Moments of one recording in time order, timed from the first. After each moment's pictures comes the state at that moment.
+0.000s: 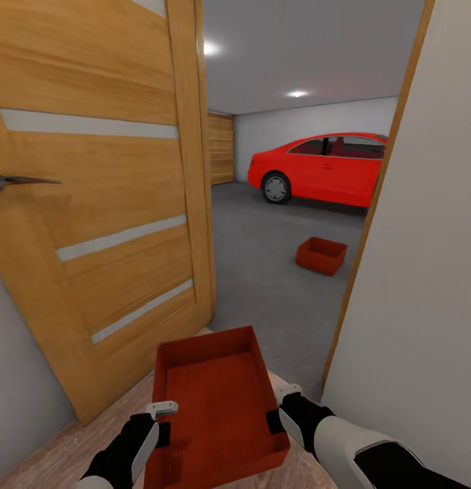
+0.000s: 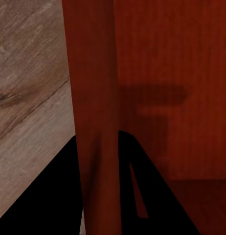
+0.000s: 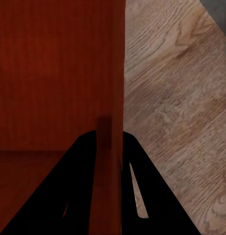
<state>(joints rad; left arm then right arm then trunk) -0.48 -0.07 0.03 -0.58 0.11 0.56 0.25 -0.79 0.17 0.20 -0.04 -0.03 0.38 -0.09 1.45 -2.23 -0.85</state>
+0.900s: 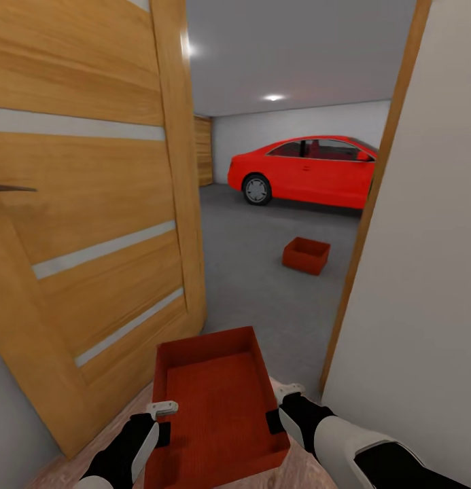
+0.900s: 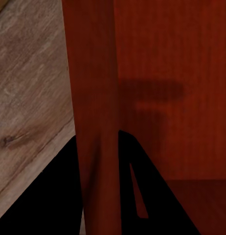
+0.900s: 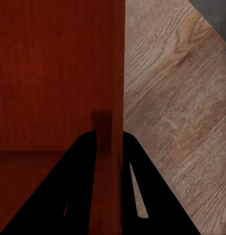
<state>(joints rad) -0.48 -0.07 0.03 -0.58 0.11 0.56 0.25 -0.79 0.17 0.20 -0.04 -0.03 0.38 -0.09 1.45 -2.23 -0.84</state>
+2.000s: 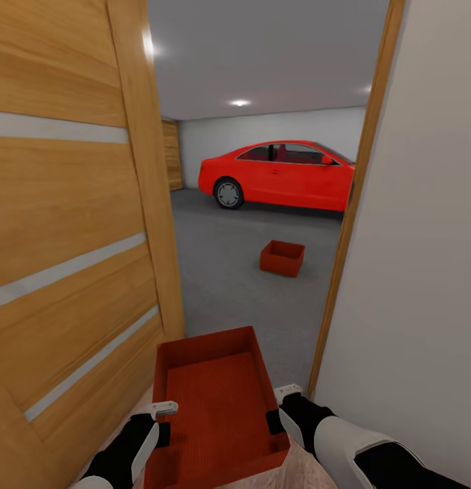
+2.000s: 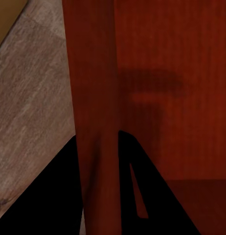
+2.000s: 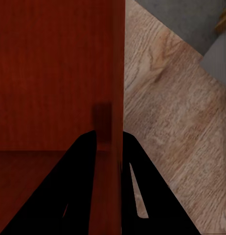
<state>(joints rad) -0.48 -0.07 0.03 -0.58 0.11 0.56 0.25 -0.79 0.17 0.20 -0.04 -0.03 0.38 -0.09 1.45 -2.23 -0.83</state>
